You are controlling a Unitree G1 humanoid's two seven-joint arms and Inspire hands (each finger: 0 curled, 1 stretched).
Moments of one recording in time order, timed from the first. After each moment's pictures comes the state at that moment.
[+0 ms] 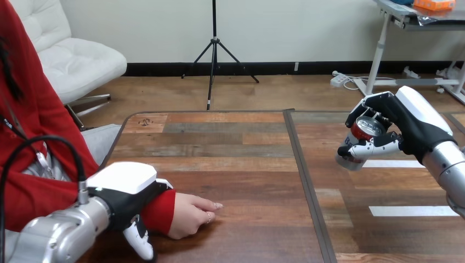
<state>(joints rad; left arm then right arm) -0.06 0.64 -0.19 -0.16 0.91 0.02 -0.60 -0.56 -0.64 0.15 0.91 -0.36 -0.50 0.03</state>
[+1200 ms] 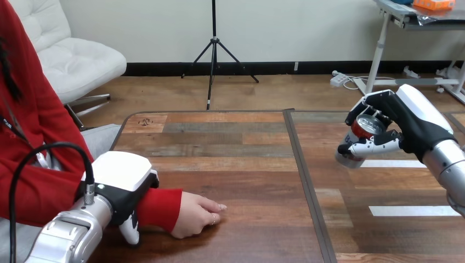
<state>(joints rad) -0.10 0.62 -0.27 -0.04 1.10 0.07 -0.39 -0.56 -0.64 0.14 0.89 -0.35 -0.51 0.03</state>
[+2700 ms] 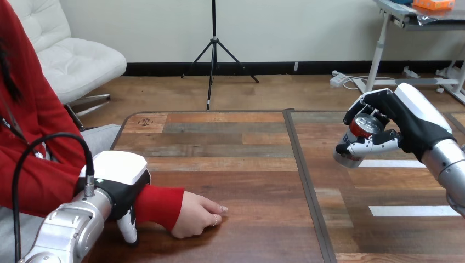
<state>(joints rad) -0.16 0.61 -0.29 0.00 1.08 0.14 -0.47 -0.56 -0.64 0.14 0.89 -0.35 -0.52 0.03</state>
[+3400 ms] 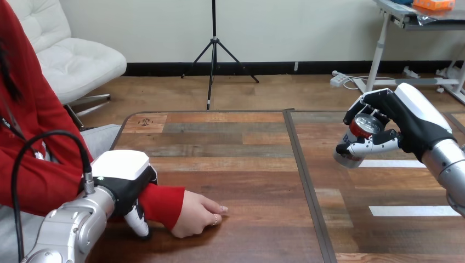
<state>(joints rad) -0.17 0.58 -0.29 0.02 0.96 0.17 -0.44 -0.56 -0.64 0.14 0.89 -0.35 -0.52 0.03</state>
